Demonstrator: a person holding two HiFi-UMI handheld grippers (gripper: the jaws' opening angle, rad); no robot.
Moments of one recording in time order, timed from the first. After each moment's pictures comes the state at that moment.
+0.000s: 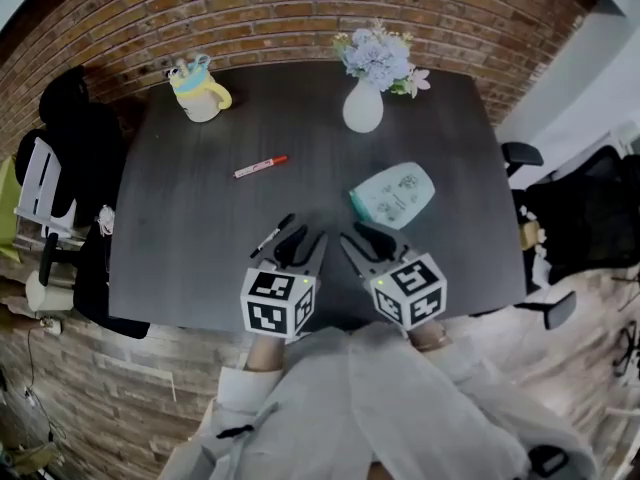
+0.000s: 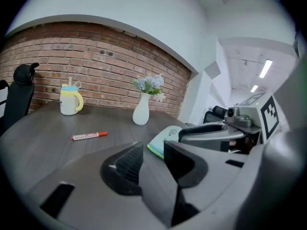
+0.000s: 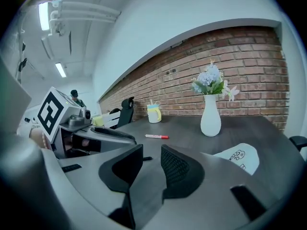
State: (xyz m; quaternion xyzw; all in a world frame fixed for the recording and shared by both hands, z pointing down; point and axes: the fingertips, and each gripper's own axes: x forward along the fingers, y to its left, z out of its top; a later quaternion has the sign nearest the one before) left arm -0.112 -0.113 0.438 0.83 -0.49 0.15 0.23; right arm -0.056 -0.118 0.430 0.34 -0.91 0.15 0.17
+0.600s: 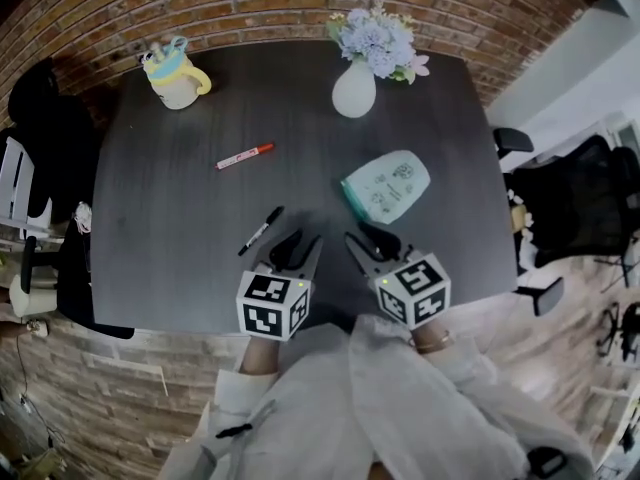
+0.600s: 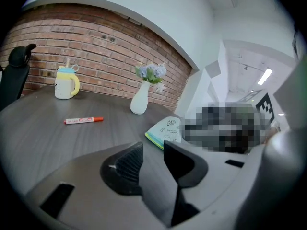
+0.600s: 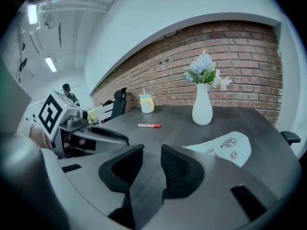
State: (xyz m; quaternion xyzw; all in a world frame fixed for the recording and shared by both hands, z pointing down) left arm -0.109 -0.109 0.477 0.83 -0.45 0.16 0.28; right arm -0.035 -0.120 0.459 0.37 -0.88 0.18 0.23
